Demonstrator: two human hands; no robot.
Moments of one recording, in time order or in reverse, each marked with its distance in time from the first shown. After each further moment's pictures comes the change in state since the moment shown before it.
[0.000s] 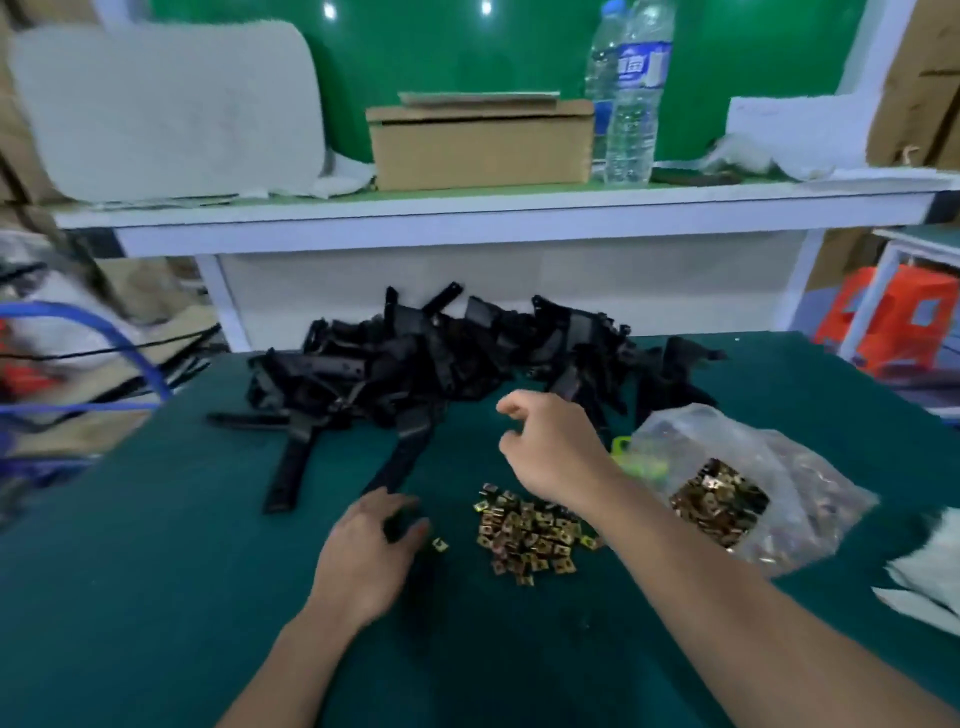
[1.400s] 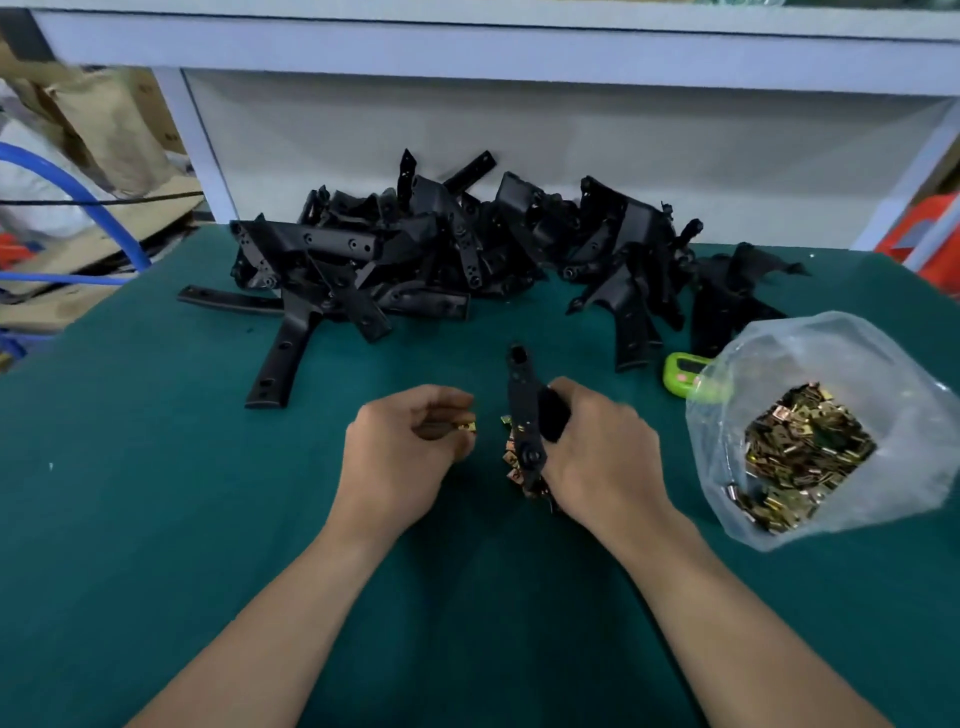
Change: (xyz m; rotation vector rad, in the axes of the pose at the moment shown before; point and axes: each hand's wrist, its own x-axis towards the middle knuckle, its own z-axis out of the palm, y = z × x) left_hand 0.001 0.020 -0.001 -0.585 0.037 -0.117; right_hand -0.028 0.038 0.080 -0.283 0.177 0.028
